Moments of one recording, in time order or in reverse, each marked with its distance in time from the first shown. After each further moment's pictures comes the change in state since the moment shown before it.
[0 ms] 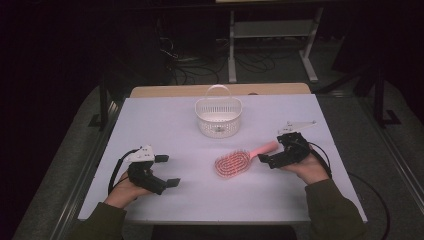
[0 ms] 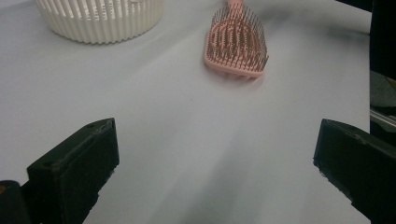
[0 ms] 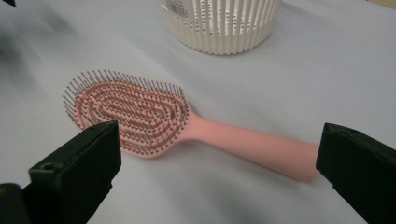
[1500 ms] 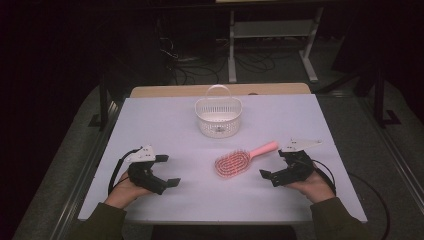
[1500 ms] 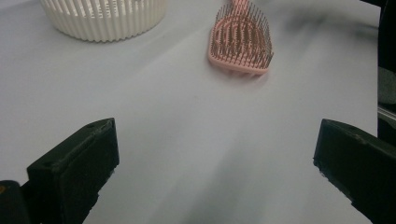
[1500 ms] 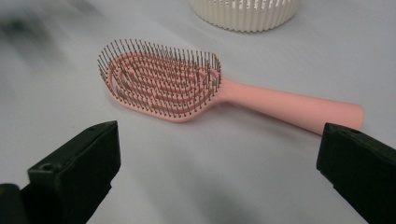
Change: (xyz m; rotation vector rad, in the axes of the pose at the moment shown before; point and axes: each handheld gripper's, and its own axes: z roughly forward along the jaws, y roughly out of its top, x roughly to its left) left arm -0.001 0.001 0.000 0.014 0.020 0.007; right arm 0.022 -0.038 -0.009 -0.033 0.028 -0.011
